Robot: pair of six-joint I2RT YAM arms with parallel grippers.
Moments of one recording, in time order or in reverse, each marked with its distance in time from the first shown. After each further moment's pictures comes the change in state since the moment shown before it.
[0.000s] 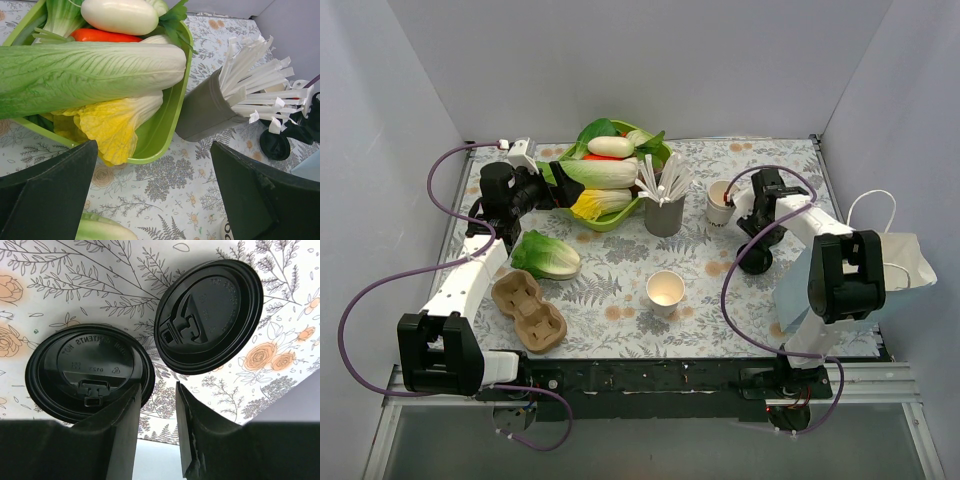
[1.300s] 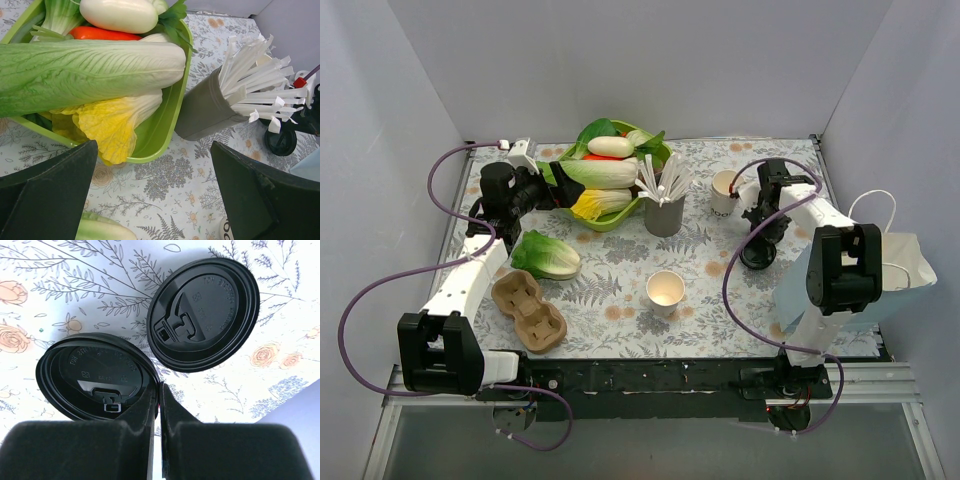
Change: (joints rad) left arm -0.001 0.002 0.000 -0.003 0.003 -0.003; right arm -0.051 0.076 0.121 -0.120 -0.068 0.042
